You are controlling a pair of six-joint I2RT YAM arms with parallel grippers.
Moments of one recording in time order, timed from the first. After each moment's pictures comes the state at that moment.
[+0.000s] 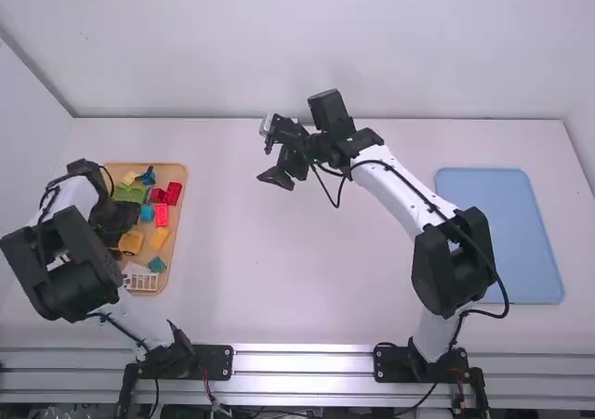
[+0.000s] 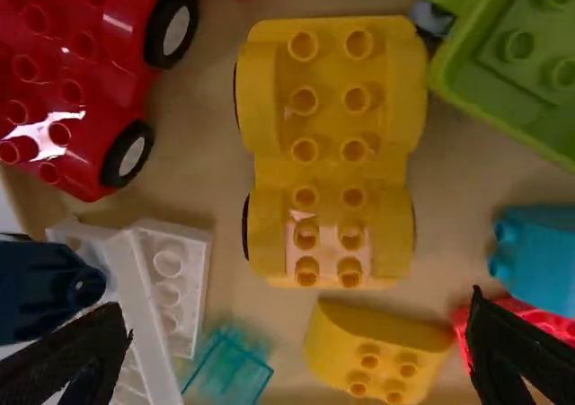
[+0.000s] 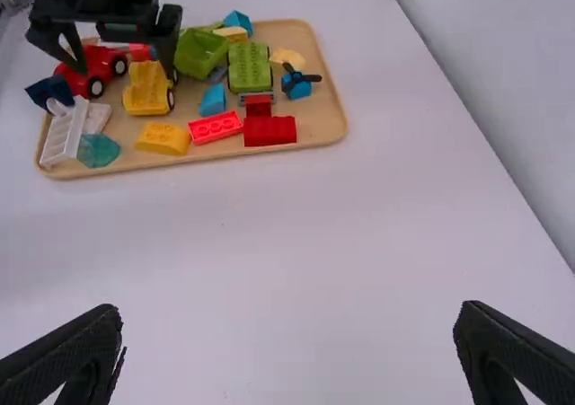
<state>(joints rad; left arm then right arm) 0.60 1.80 1.21 -0.93 -0.11 -0.88 0.51 1.88 1.57 -0.45 -0.73 -0.61</state>
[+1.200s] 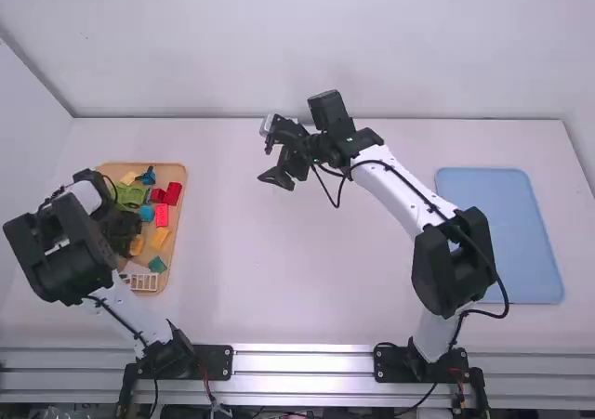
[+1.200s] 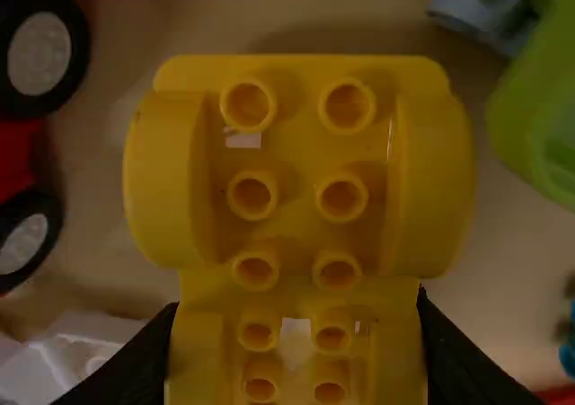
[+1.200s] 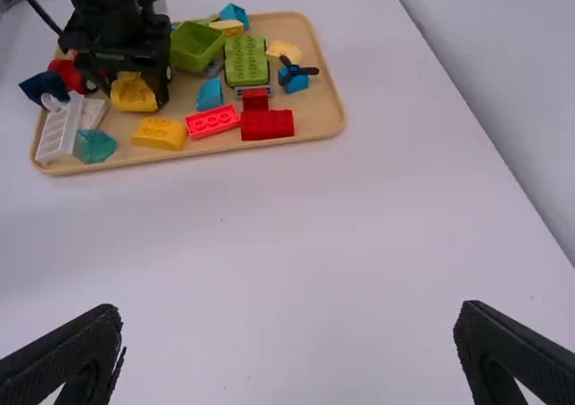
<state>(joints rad) 0.62 1.93 1.21 -0.85 -0.07 -0.73 0.51 1.88 1.57 -0.46 -0.72 -0.61</state>
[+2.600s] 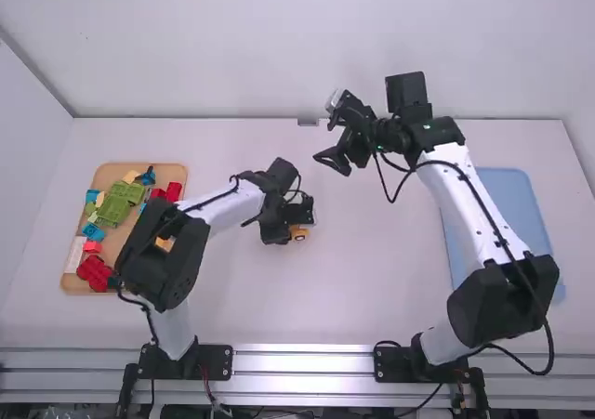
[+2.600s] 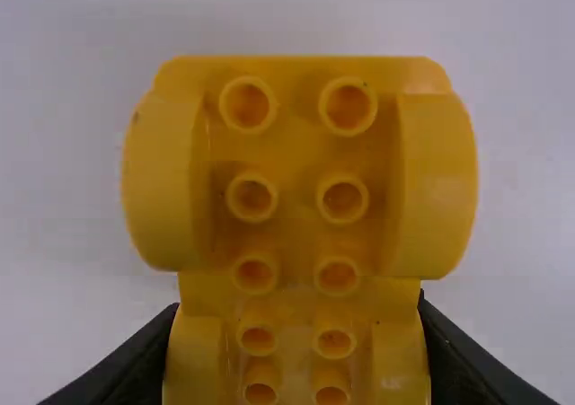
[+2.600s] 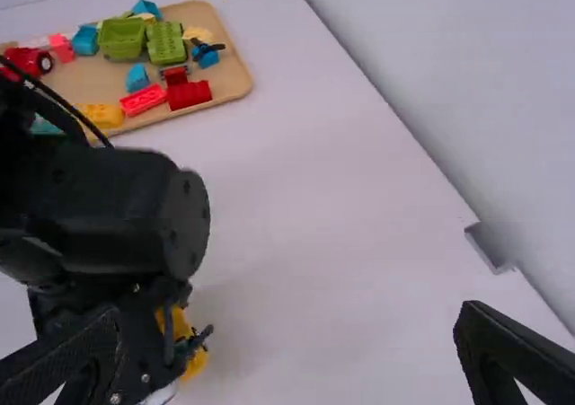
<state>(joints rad) -0.47 1.88 1.18 -0.70 0.11 0.91 0.24 1.65 1.57 -0.73 -0.72 -0.66</state>
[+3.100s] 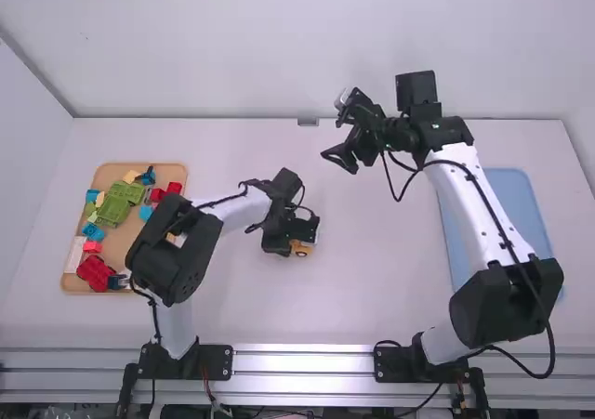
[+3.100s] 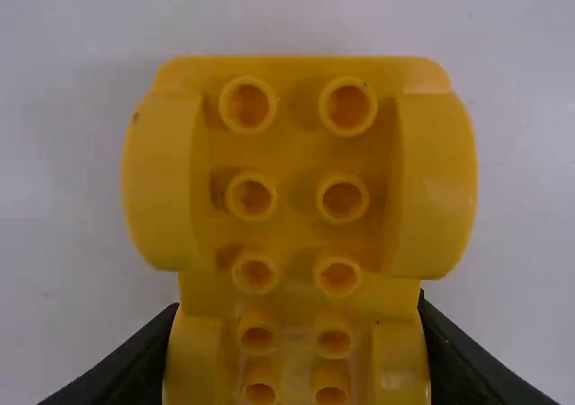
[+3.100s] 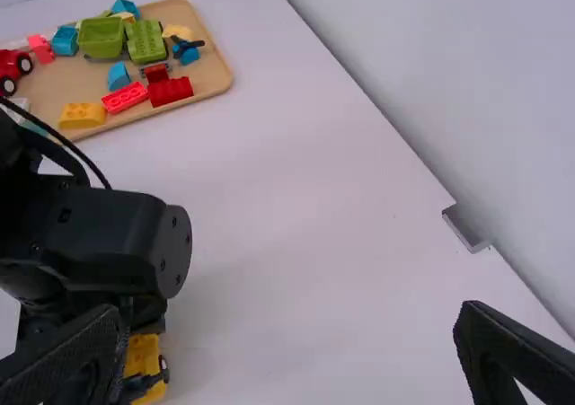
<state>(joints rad) -0.49 1.92 1.14 -0.67 0.19 1.13 0.21 1.65 1.57 -0.74 -0.72 -0.66</state>
